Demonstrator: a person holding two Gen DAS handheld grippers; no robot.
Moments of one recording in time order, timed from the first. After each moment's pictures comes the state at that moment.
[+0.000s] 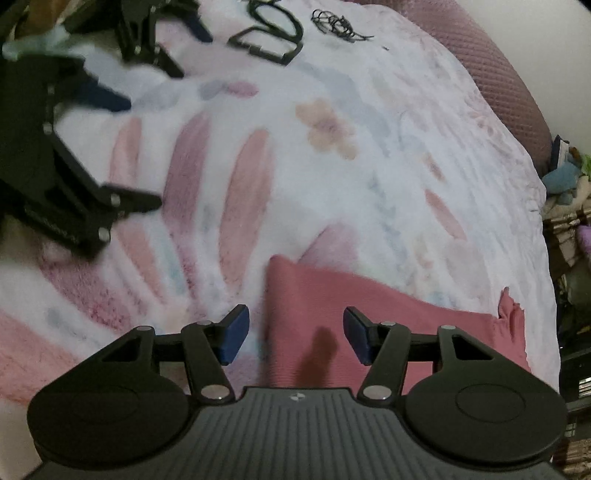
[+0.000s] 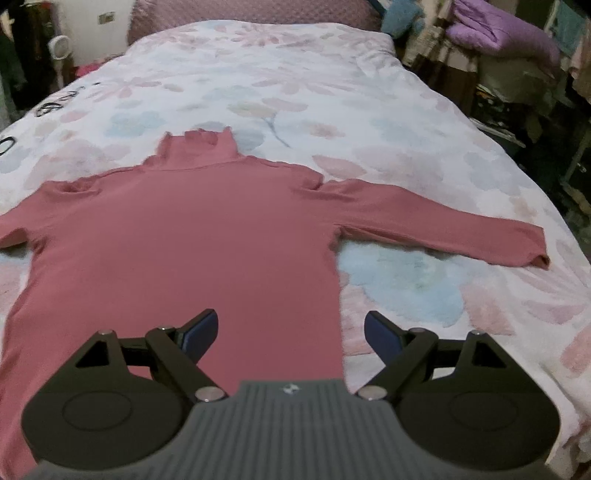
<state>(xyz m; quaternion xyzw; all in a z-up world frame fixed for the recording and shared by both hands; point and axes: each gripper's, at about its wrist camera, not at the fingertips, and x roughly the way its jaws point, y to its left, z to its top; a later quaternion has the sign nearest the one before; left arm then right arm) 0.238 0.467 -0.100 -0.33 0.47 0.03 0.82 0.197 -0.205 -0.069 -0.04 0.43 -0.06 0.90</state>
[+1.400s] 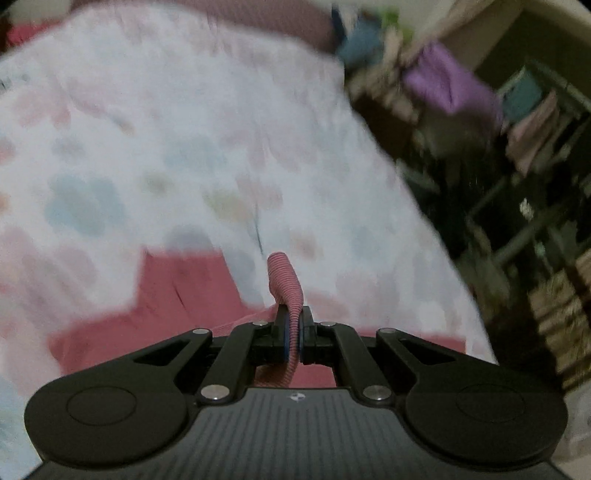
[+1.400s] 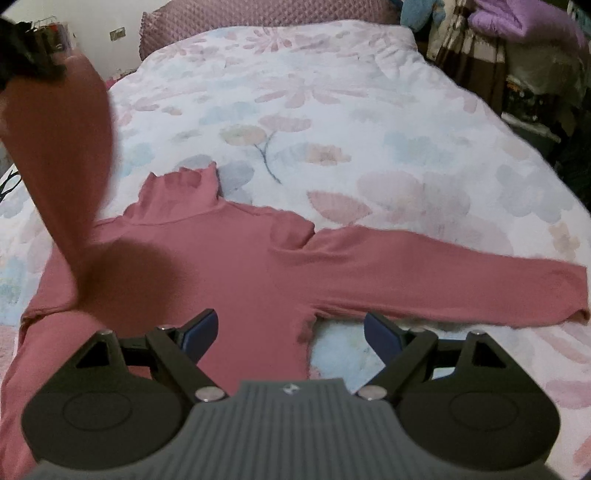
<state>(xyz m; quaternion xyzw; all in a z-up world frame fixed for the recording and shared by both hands) 0.384 -0.023 0.041 -0.14 0.46 -0.25 0.84 0.299 -0.281 -0.063 0.01 0.43 0.02 0.90</state>
